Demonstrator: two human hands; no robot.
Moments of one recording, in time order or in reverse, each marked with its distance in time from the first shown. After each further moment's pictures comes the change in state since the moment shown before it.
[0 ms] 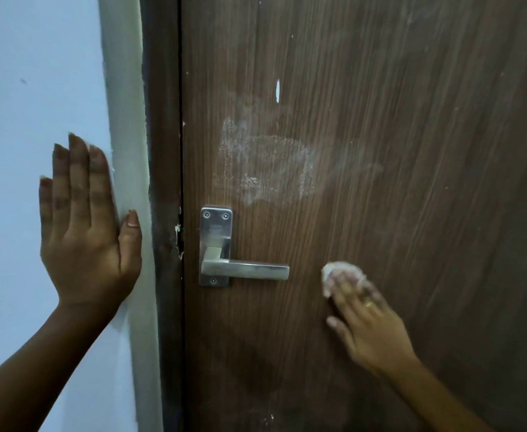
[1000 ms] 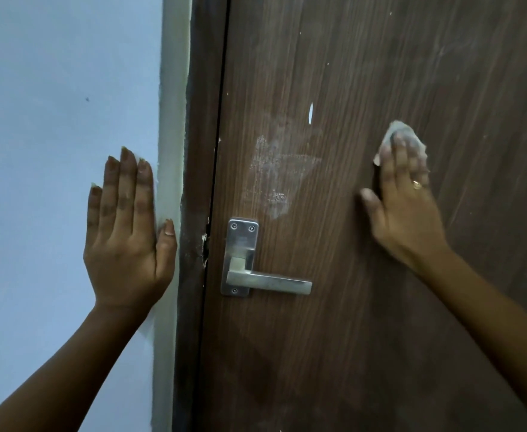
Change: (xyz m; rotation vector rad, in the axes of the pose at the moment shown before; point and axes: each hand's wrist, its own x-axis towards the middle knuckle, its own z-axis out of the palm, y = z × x) left_hand 0.005 0.012 -0.010 0.058 0.086 0.042; right_hand 0.157 0.044 -0.098 0.066 0.289 0.147
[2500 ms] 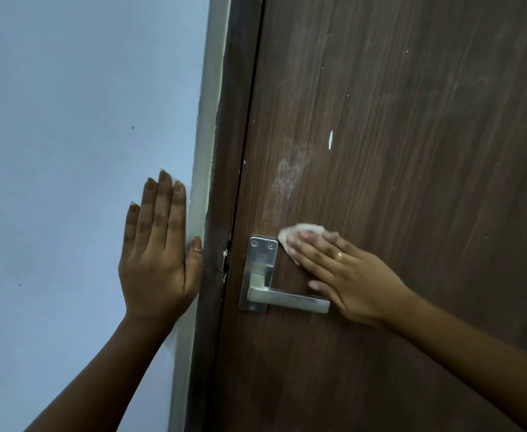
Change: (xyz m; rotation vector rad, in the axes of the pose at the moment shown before) left_hand 0.001 0.000 0.000 0.018 -0.023 -0.010; right_hand -0.027 -0.058 0.015 -0.159 -0.276 -0.699
